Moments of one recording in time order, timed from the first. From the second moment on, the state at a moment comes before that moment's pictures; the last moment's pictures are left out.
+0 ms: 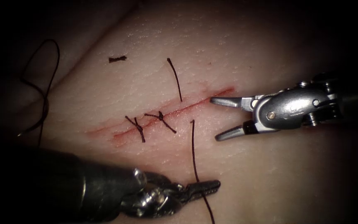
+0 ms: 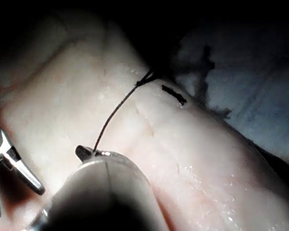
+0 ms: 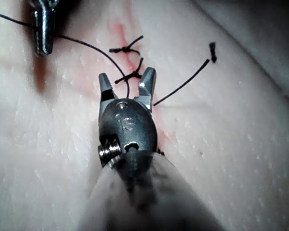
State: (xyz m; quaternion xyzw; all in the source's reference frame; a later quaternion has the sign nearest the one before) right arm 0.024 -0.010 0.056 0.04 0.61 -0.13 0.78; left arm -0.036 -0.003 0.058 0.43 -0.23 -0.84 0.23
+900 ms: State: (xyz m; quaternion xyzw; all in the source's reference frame) right arm 0.029 -0.013 0.056 0.04 0.62 -0.21 0.76; left arm -0.035 -0.001 0.057 0.43 -0.22 -0.85 0.23
